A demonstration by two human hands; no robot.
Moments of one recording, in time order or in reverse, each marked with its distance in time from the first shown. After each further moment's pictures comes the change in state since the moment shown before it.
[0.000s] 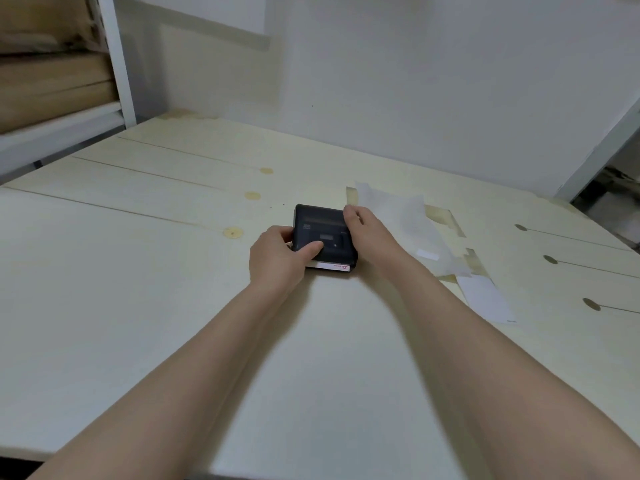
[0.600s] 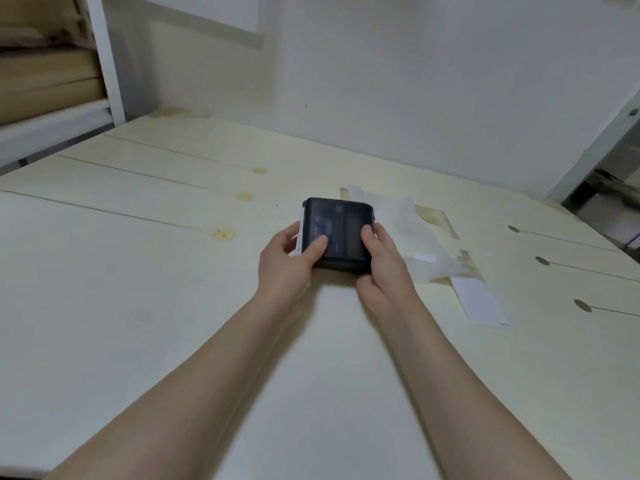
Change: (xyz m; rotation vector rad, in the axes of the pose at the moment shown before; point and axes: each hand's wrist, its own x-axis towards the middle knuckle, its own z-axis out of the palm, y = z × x) left_hand -0.017 0.006 0.017 -0.528 -0.112 -0.073; right_hand -0.020 0.041 0.009 1.020 0.067 0.132
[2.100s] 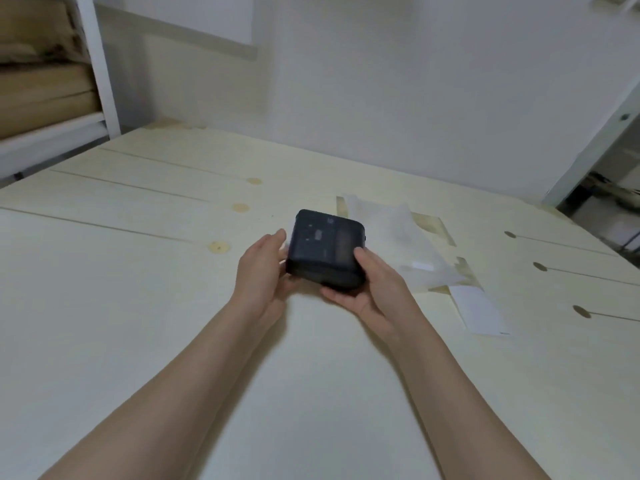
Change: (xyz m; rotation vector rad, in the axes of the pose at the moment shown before) left_hand 0.009 0.017 -0.016 -0.322 0.023 -0.207; right_hand -0.044 -0.019 0.012 -0.026 -0.099 0.137
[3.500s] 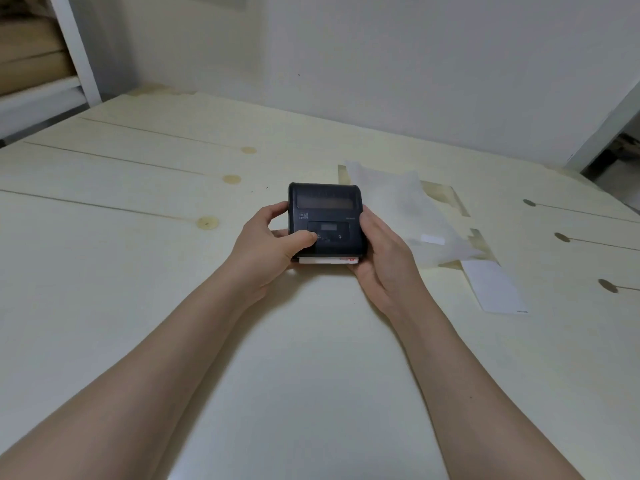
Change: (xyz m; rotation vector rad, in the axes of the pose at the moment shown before) left_hand 0.016 -0.005 -0.002 0.500 -0.135 0.104; right_hand 0.029 0.008 -0.013 -0.049 -0.052 -0.181
